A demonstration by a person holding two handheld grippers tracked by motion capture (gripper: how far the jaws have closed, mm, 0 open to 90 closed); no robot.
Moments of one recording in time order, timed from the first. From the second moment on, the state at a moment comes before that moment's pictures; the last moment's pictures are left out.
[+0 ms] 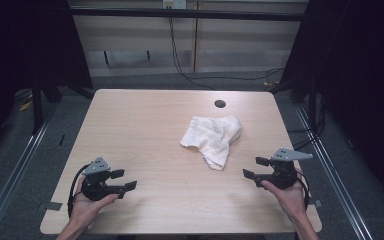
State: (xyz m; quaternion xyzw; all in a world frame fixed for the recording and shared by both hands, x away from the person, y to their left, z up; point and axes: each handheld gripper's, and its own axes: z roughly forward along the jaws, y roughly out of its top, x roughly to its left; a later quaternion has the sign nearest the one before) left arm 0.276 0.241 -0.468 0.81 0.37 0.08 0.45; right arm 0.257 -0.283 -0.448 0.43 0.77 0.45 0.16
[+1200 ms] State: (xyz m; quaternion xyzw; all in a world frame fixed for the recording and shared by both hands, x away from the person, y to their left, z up) left arm 0.273 0.235 -0.467 0.82 0.34 0.06 0.46; right arm 0.365 -0.248 -0.443 0.41 0.81 0.41 0.13
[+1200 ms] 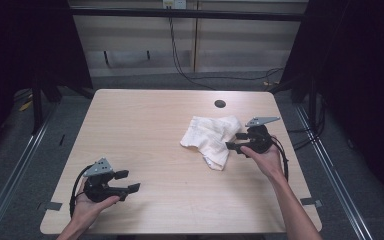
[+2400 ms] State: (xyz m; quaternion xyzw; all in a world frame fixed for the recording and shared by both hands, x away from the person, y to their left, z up) left arm 0.277 0.219 -0.468 0.82 0.33 0.05 0.46; right arm 0.418 -0.226 -0.502 0.43 0.82 0.35 0.13
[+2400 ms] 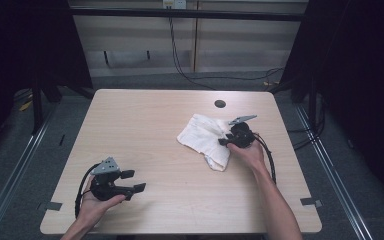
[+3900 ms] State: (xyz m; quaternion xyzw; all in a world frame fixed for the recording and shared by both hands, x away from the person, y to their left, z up) left arm 0.319 0.186 -0.468 0.85 0.29 0.04 0.44; right arm 0.340 -0.174 -0.500 0.30 0.87 0.38 0.07
